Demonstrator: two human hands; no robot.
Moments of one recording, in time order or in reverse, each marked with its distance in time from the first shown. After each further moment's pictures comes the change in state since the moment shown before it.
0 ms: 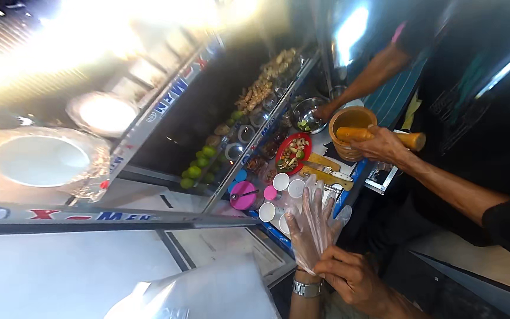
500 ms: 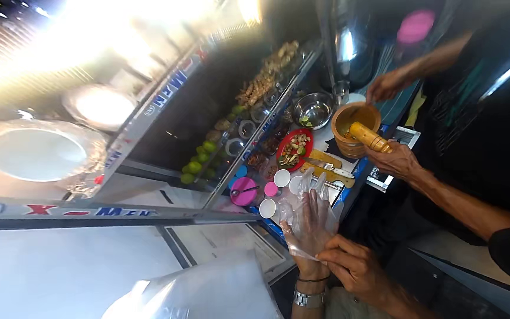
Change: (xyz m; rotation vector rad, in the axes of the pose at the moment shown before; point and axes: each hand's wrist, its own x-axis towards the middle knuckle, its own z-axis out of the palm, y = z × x) left_hand -0.019 -0.005 0.006 -0.092 0.077 0.127; right_hand 0.007 0.005 -0.005 -0.136 0.087 0.012
